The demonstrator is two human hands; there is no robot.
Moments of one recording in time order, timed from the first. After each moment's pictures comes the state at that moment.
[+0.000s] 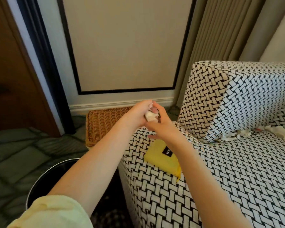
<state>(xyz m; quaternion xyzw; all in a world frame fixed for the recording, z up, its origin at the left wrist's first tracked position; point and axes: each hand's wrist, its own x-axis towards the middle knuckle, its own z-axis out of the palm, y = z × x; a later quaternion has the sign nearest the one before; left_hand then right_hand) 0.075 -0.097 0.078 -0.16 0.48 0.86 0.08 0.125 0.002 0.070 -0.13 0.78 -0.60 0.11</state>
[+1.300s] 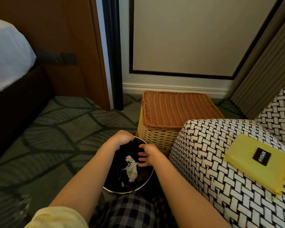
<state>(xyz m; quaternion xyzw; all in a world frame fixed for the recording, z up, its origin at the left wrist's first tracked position) 0.179 -0.315 -0.071 -0.38 0.78 0.47 0.13 0.149 -0.209 -0.103 0.15 0.67 -0.55 0.48</state>
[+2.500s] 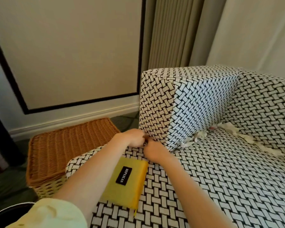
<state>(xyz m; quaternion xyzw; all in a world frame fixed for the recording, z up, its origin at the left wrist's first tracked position) 0.001 0.003 0.038 0.20 0.96 0.09 0.15 0.044 0.103 0.010 -0.01 0.97 -0.23 0.09</state>
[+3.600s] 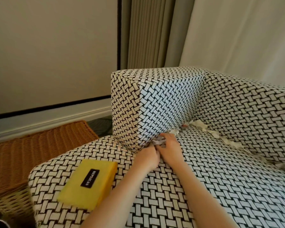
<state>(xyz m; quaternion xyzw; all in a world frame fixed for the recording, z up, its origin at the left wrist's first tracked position) 0.075 0.129 0.011 0.13 0.95 0.27 0.10 0.067 0.231 -0.007 0.03 0.94 -0.28 -0.18</state>
